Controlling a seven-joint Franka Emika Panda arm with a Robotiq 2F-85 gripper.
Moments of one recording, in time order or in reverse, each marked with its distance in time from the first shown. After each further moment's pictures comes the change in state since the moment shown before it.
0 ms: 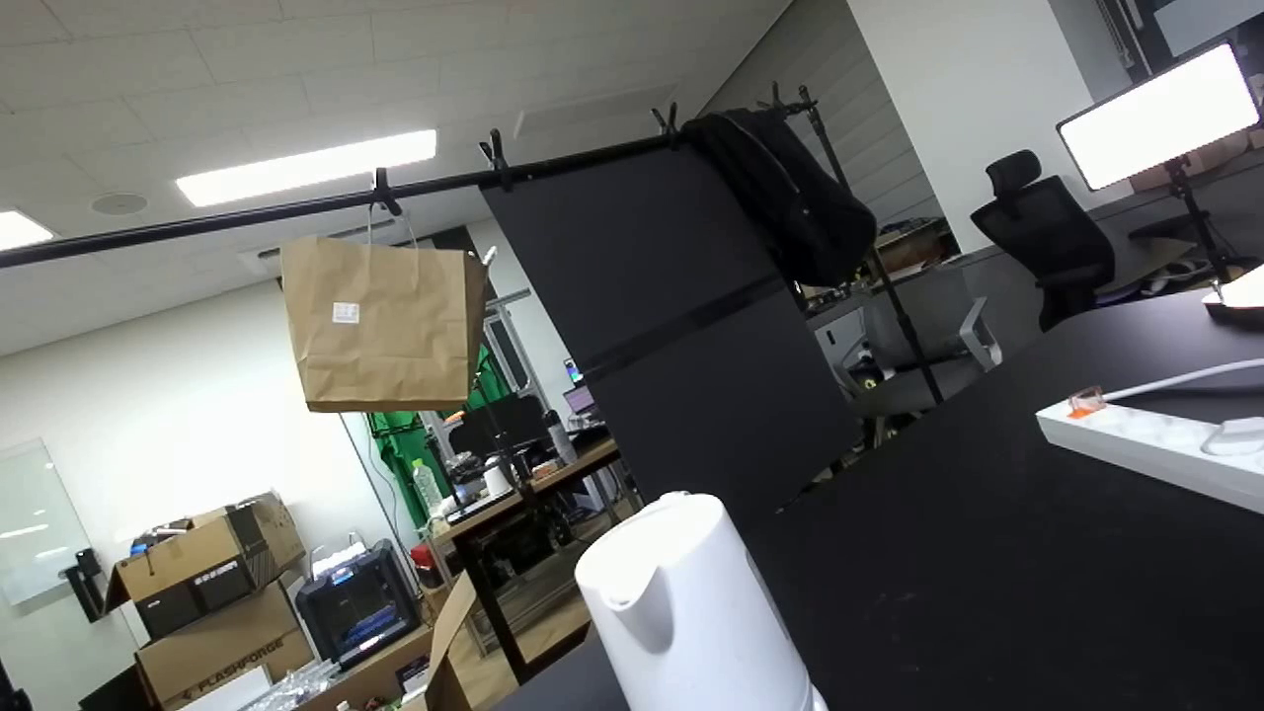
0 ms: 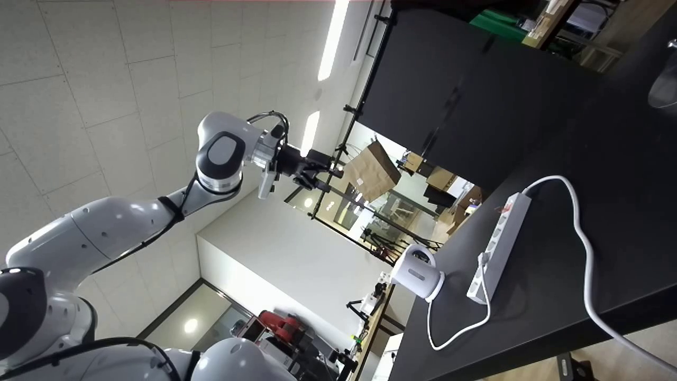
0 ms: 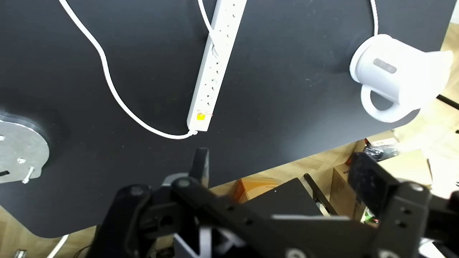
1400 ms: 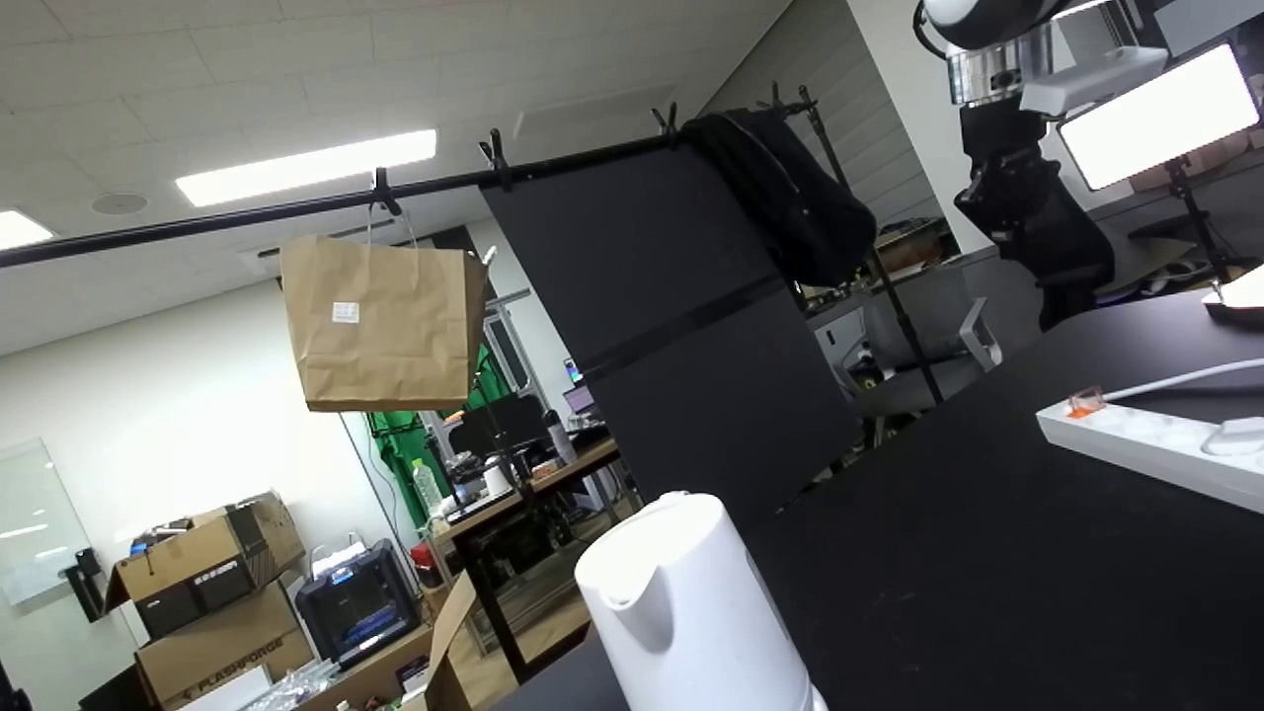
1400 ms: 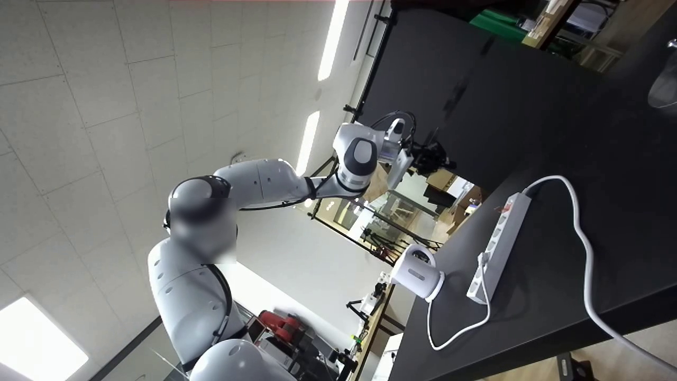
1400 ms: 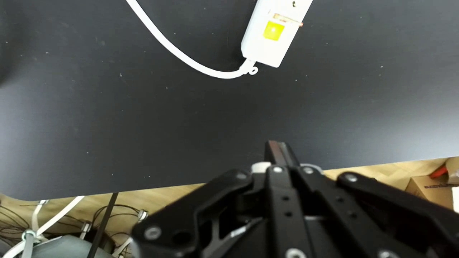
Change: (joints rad) arm -0.024 0.950 0.080 0.420 -0.031 0.599 -0.066
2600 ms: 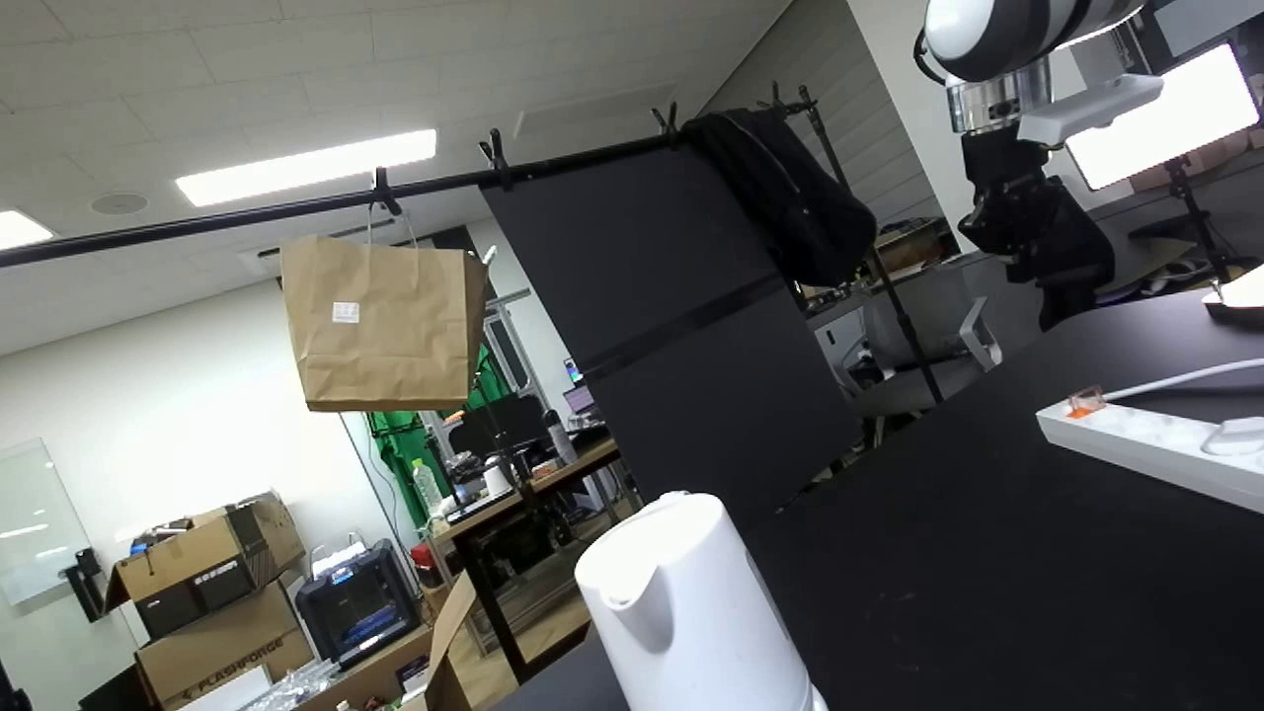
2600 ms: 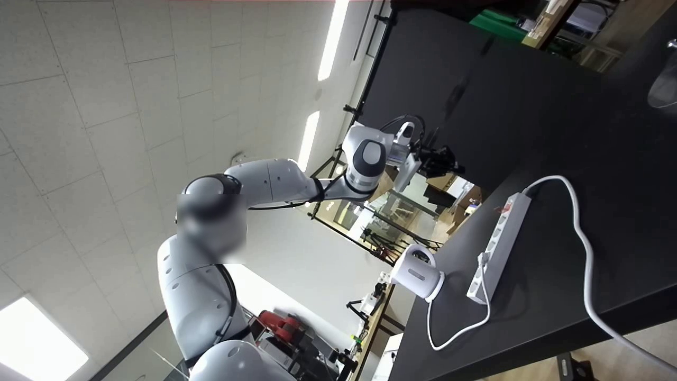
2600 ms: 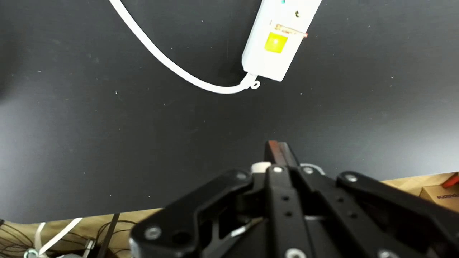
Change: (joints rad) arm -0.015 0.060 0.019 0.038 -0.028 -0.014 0.057
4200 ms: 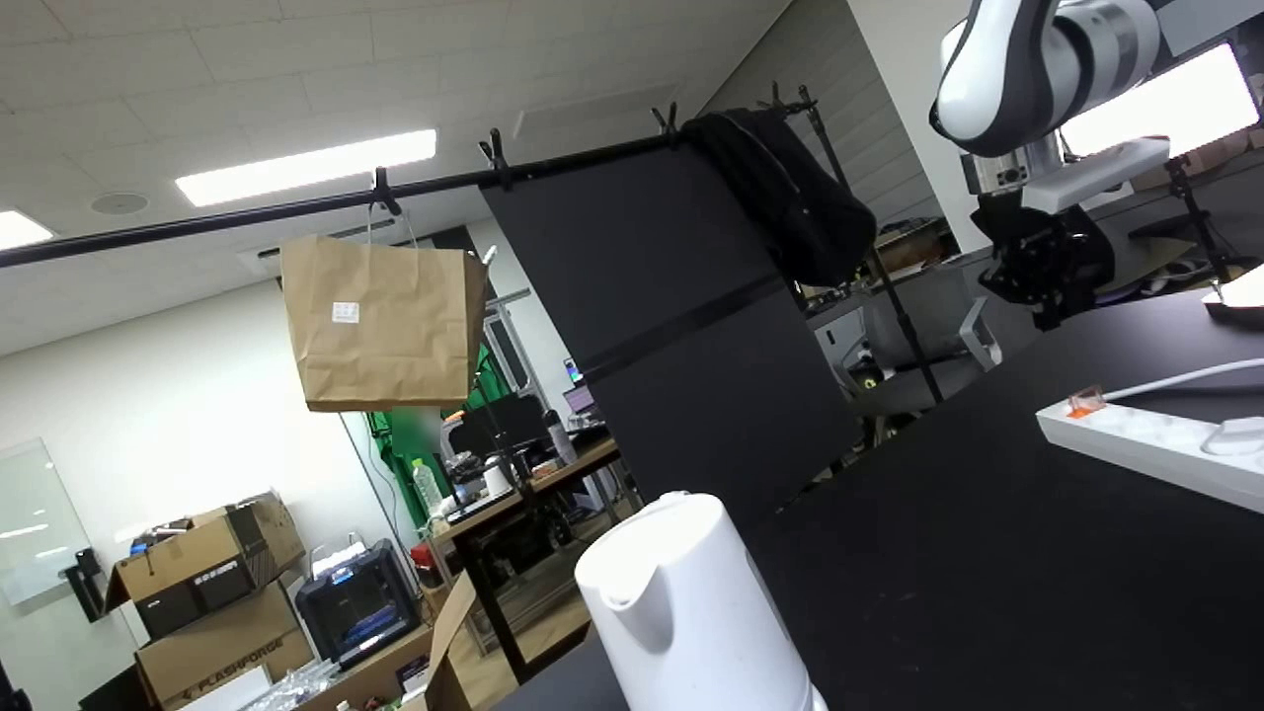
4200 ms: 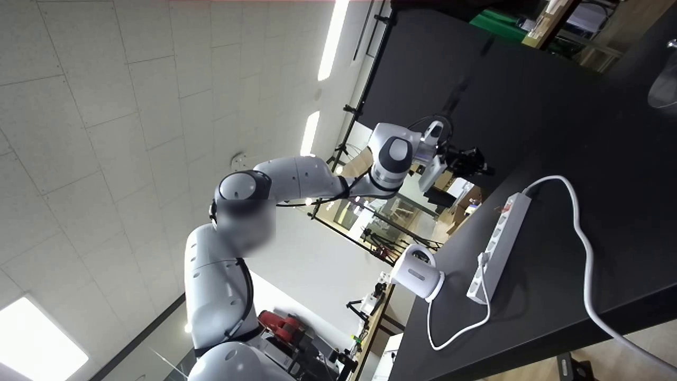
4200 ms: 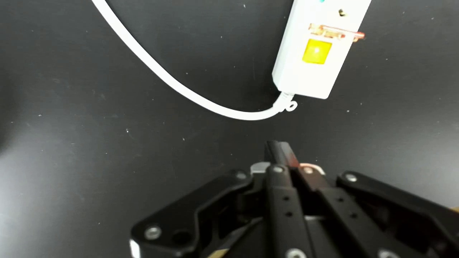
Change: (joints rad) arm -0.037 0.197 0.000 0.171 -0.031 -0.056 0.110
